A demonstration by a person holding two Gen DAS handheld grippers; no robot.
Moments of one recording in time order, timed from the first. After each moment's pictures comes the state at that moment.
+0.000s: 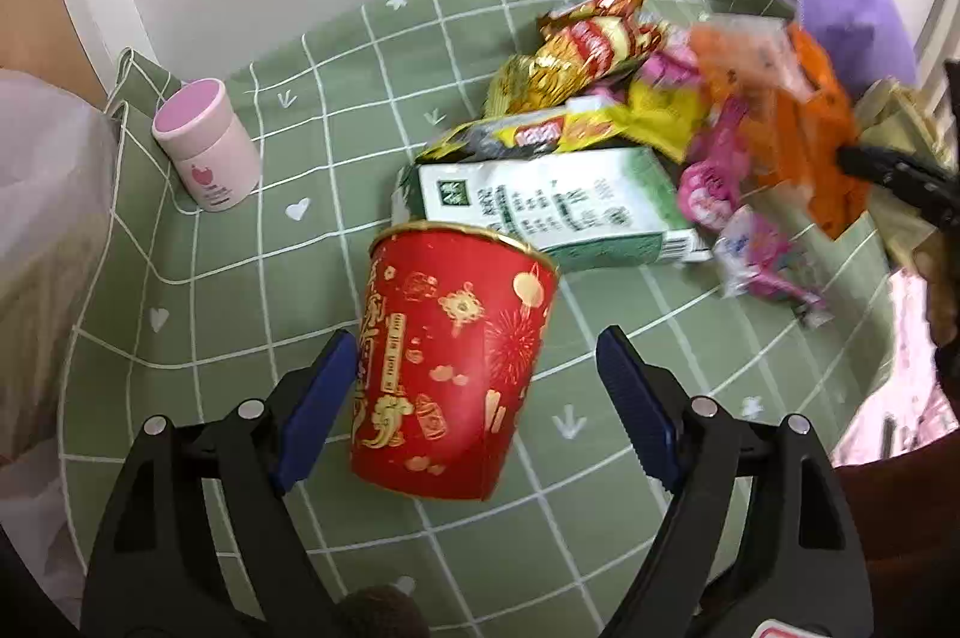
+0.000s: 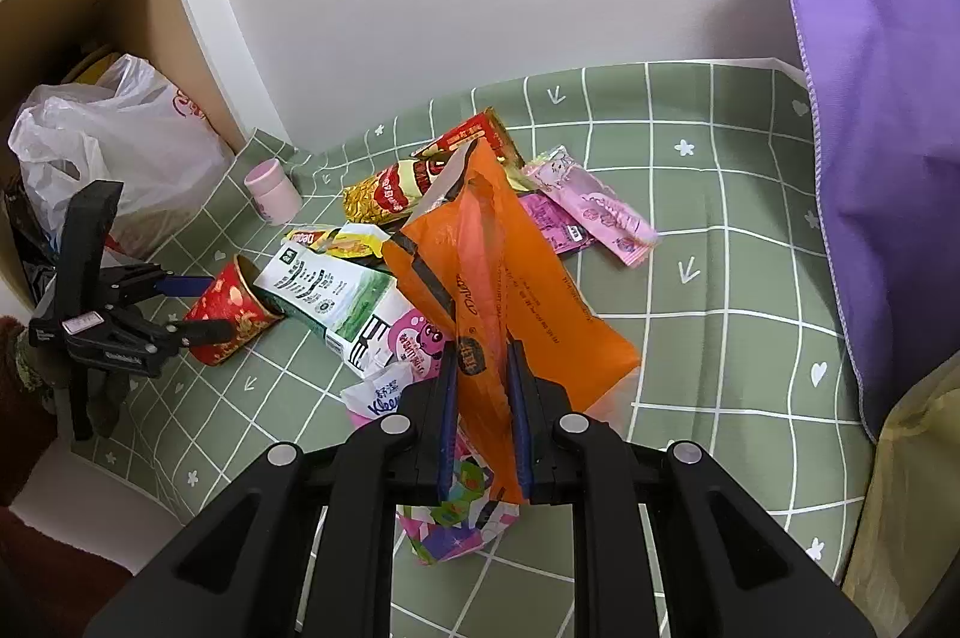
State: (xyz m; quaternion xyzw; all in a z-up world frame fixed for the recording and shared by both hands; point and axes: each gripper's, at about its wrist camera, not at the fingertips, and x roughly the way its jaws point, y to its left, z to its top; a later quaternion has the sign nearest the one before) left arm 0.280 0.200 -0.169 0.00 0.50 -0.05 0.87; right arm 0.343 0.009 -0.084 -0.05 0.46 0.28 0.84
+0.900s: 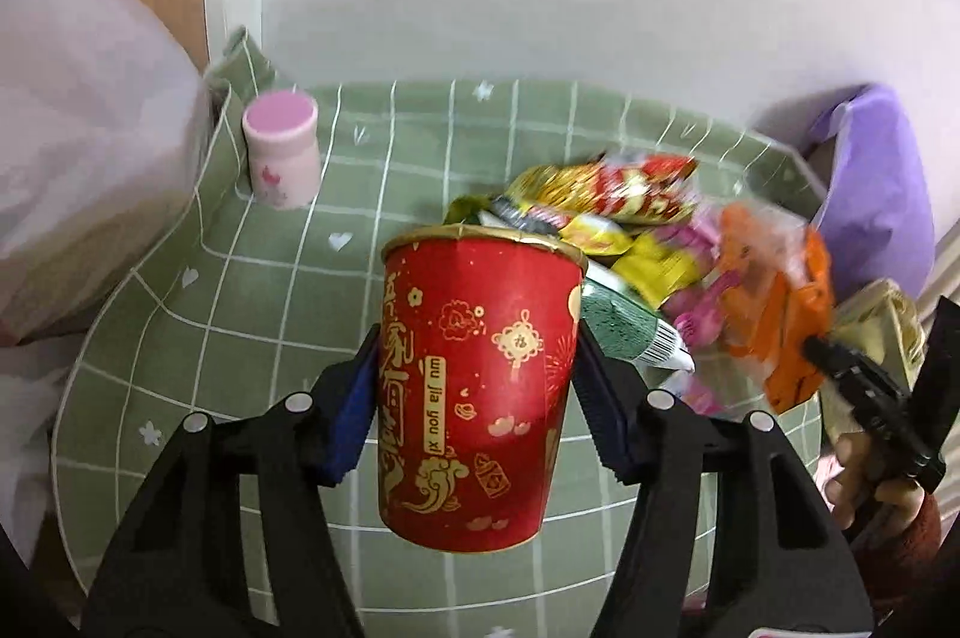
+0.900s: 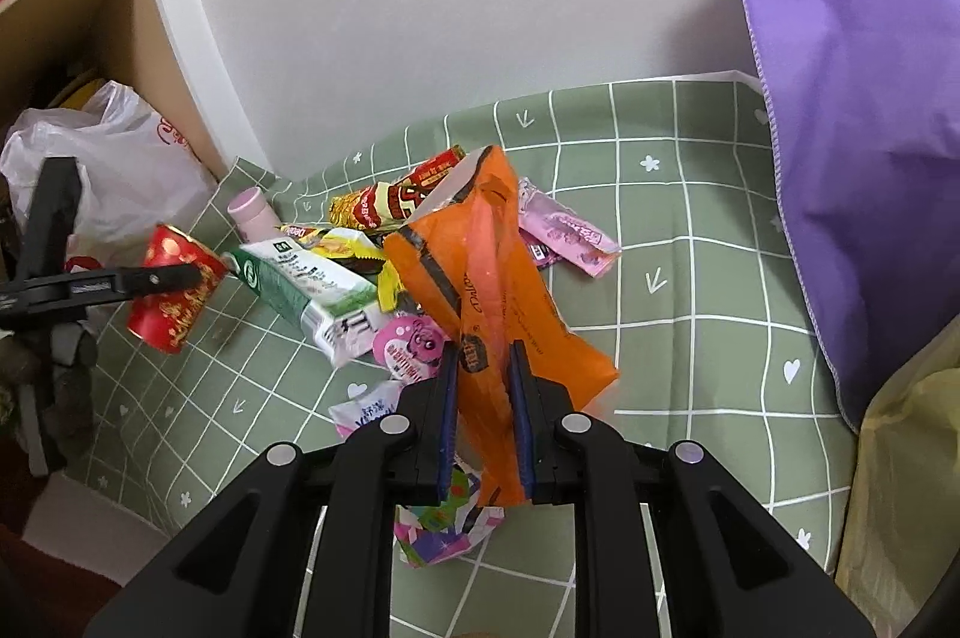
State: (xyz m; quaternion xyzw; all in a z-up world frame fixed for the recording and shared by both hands) left arm 0.268 0.216 -0.111 -0.17 0.42 0.03 0.89; right arm 0.343 -0.003 -0.078 -0.05 0.44 0.25 0.86
